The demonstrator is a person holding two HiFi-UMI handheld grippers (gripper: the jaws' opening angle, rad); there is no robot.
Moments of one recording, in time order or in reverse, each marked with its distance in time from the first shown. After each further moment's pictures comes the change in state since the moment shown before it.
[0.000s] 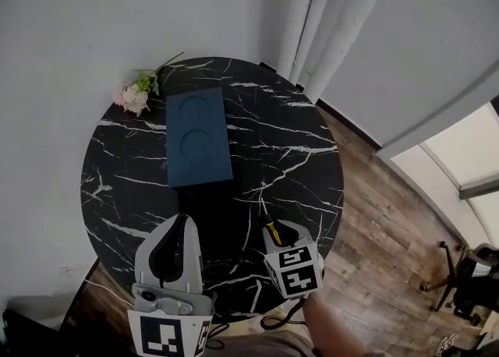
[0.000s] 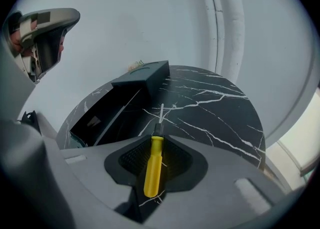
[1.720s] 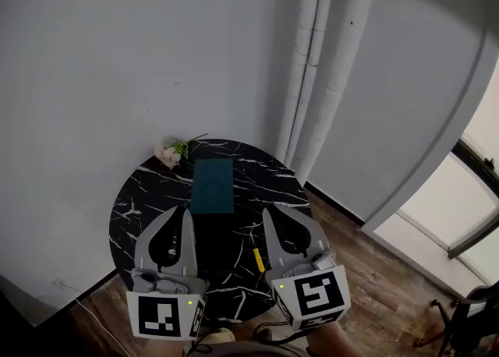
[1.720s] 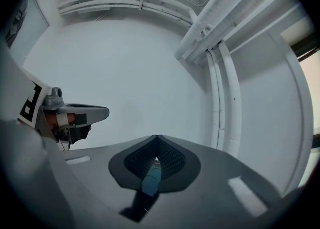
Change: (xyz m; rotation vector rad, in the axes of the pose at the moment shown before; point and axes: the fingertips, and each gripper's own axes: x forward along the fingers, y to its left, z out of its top) left arm -0.104 -0.030 0.156 0.146 -0.278 0.141; right arm -0.315 0.075 0.191 -0.310 -0.882 -0.022
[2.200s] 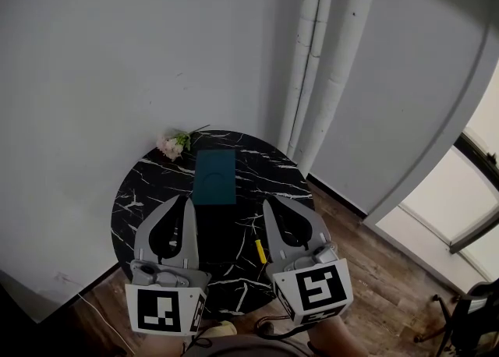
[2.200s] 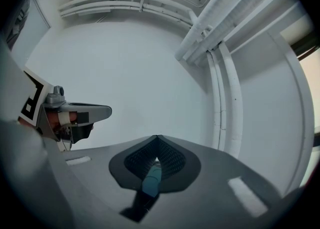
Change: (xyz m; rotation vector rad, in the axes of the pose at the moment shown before) left arm -0.001 -0.003 0.004 0.012 -0.005 -0.011; right arm 0.000 0.005 0.001 -0.005 -0.019 0.018
